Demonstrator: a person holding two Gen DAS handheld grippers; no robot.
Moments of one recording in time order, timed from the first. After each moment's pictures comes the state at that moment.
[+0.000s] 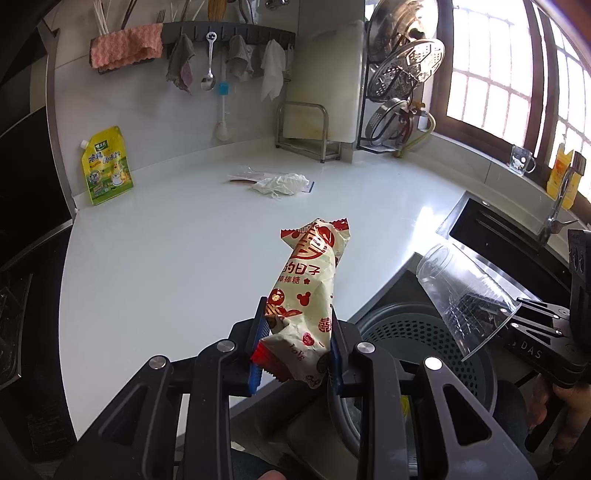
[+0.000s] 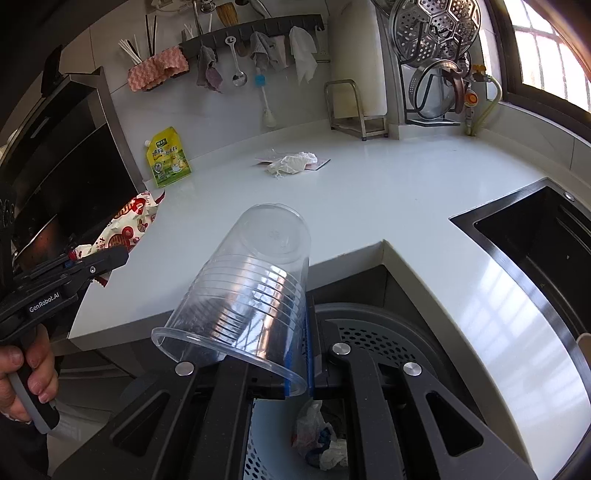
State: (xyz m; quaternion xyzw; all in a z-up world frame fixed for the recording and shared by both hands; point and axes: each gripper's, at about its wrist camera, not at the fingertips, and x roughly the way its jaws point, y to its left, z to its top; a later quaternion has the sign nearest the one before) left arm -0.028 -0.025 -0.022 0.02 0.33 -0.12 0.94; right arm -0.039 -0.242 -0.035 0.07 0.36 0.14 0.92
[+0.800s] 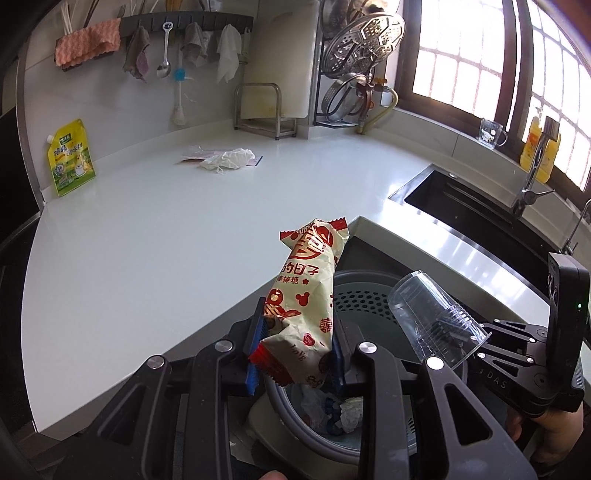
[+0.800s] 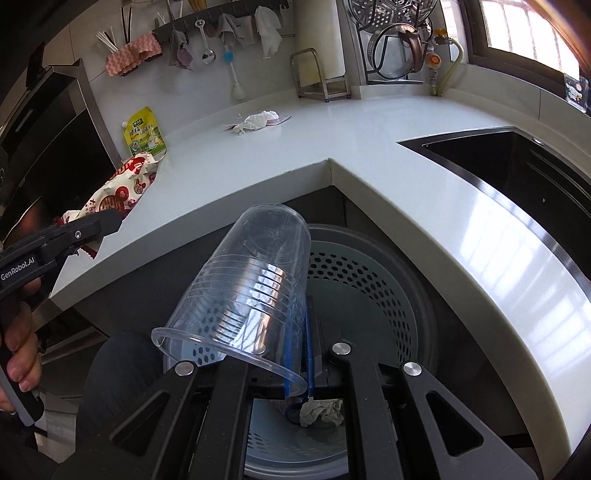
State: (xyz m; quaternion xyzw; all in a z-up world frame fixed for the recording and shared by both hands) left arm -0.052 -0.079 -0.047 0.03 0.35 -0.17 0.92; right arm -0.086 -0.273 -0.084 0.09 0.40 0.11 0.90
